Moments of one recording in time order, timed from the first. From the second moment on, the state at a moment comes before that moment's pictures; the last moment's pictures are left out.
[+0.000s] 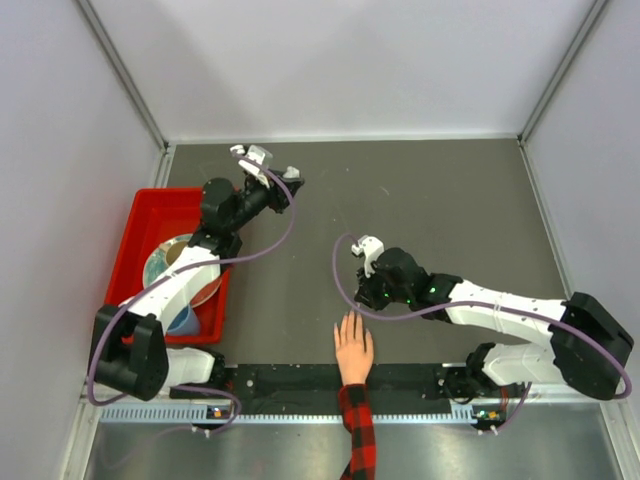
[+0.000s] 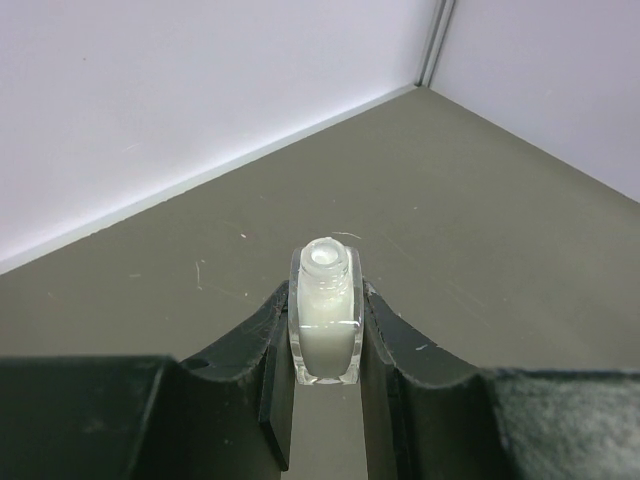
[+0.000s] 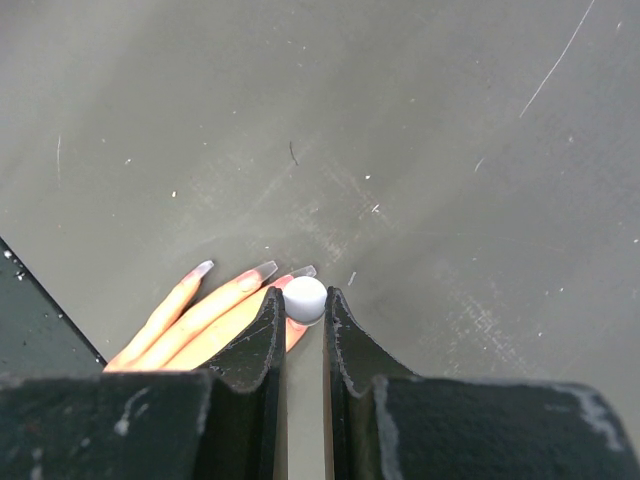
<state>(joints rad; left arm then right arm) -0.32 1.28 0.84 0.51 0.43 -0.12 0.91 1.22 0.61 -0.08 -0.03 0.23</state>
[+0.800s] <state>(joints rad) -0.31 1.30 0.87 0.54 0.50 -0.14 0.91 1.26 0.60 -0.08 -0.05 0.29</state>
